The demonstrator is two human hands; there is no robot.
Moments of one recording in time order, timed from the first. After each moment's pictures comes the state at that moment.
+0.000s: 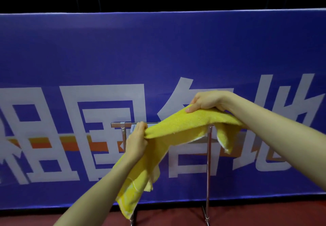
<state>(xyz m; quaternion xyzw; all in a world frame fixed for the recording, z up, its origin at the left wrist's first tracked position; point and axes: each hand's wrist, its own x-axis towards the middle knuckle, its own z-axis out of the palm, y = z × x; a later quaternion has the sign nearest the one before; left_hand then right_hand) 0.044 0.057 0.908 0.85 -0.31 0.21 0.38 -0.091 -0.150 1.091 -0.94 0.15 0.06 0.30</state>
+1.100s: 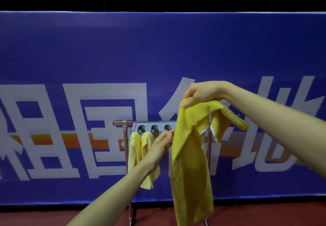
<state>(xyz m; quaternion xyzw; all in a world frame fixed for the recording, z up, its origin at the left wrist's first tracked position) -0.033 0.040 0.920 0.63 -0.37 -0.19 0.66 -0.089 -0.130 1.116 -0.97 -0.01 0.05 0.24</state>
